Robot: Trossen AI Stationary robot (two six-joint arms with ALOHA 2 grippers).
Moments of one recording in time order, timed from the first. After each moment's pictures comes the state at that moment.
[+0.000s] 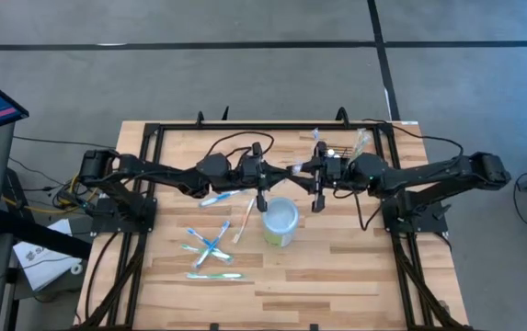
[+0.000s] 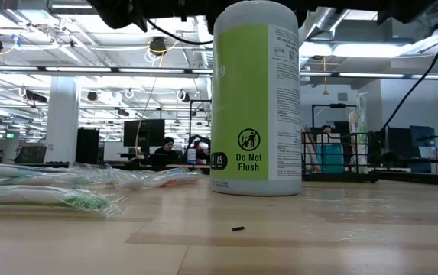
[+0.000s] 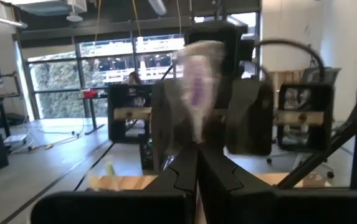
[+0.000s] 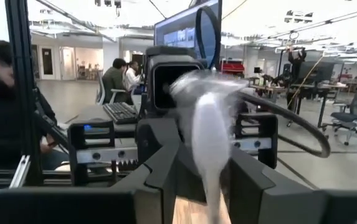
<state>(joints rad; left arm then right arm) 0.04 1.63 0.97 0.85 -0.07 0.08 0.02 1.19 0.67 0.68 0.08 -0.06</state>
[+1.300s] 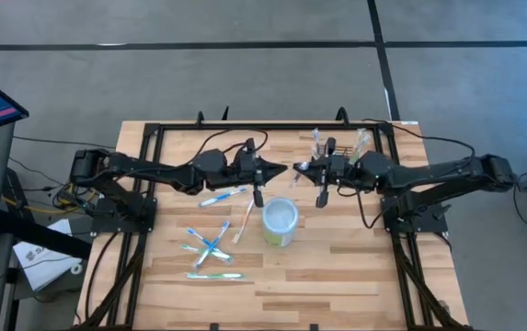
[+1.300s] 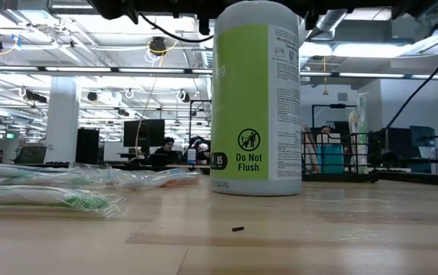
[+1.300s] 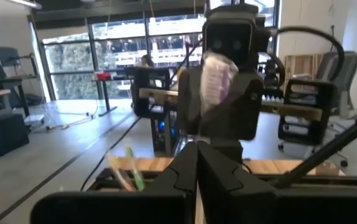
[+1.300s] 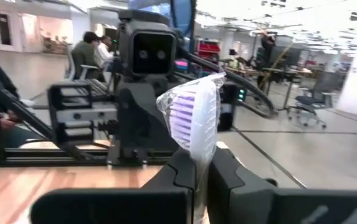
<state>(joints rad) 0.04 1.55 0.97 0.70 -0.12 0.07 0.01 1.08 0.67 0.50 0.19 -0.11</state>
